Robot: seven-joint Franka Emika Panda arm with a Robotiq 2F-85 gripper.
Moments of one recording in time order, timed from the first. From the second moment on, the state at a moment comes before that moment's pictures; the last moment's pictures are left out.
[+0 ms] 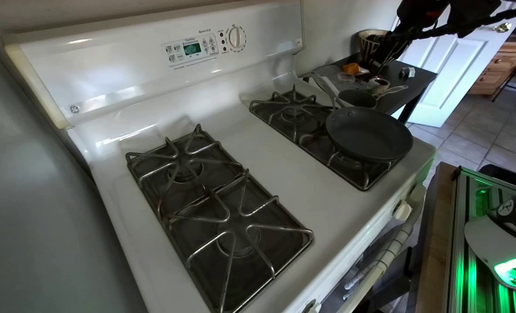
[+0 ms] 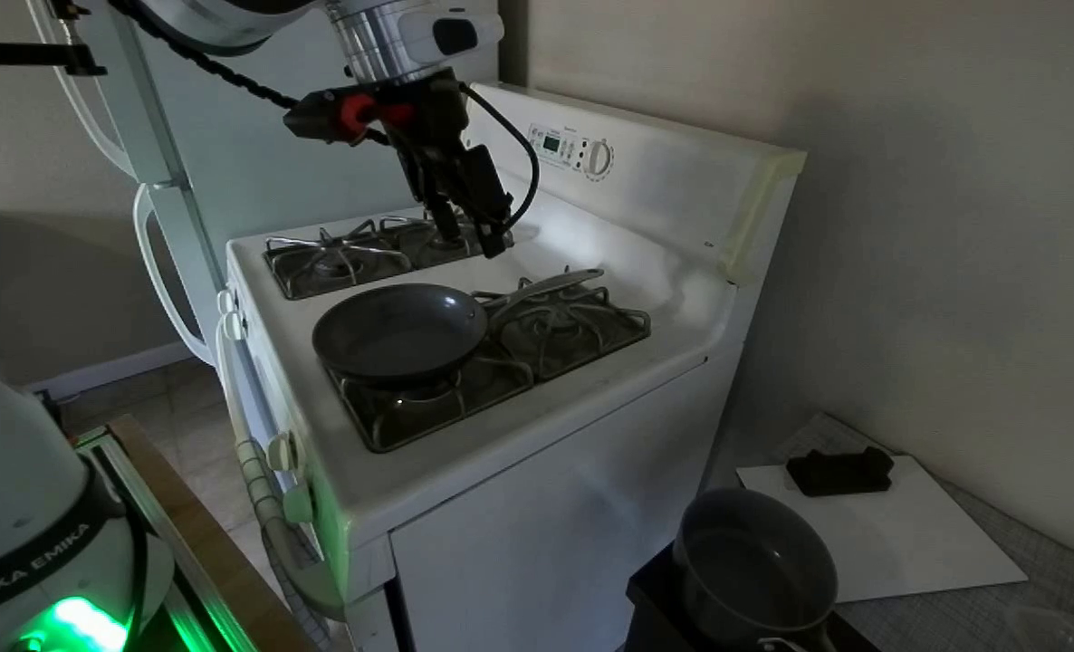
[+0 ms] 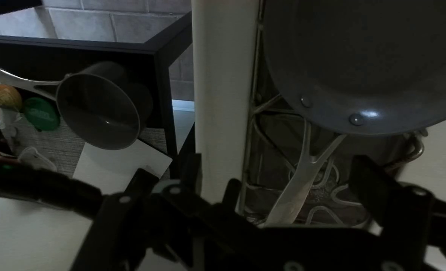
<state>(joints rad) -0.24 -0.61 0.00 -2.72 -0.26 2.36 0.13</state>
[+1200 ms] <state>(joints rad) -0.23 -0.39 0.03 -2.56 -0.25 2.36 0.27</state>
